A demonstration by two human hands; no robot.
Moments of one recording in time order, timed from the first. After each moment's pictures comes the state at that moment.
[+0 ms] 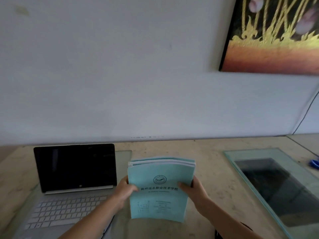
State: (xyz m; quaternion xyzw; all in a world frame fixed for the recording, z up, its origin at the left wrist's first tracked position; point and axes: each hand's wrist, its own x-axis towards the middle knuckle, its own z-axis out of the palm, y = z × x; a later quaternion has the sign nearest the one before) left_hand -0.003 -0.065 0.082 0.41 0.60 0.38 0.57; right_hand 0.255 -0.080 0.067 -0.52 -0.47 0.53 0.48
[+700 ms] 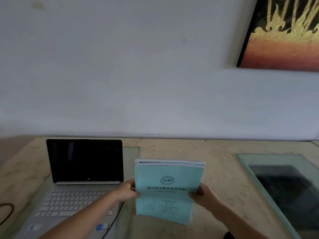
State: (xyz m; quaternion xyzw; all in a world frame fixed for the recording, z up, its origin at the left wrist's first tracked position) left_hand -0.026 -0.056 0.068 0.56 0.62 0.16 0.52; right_hand 0.289 -0.050 0.031 -0.56 -0.57 0.51 0.31
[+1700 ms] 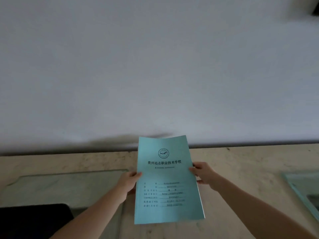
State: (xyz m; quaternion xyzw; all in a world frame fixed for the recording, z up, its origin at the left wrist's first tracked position) left_hand -0.008 0.242 -0.034 0.36 0.68 0.29 0.56; right_hand 0.271 0.280 -0.031 -0.66 -0.45 0.55 0.25
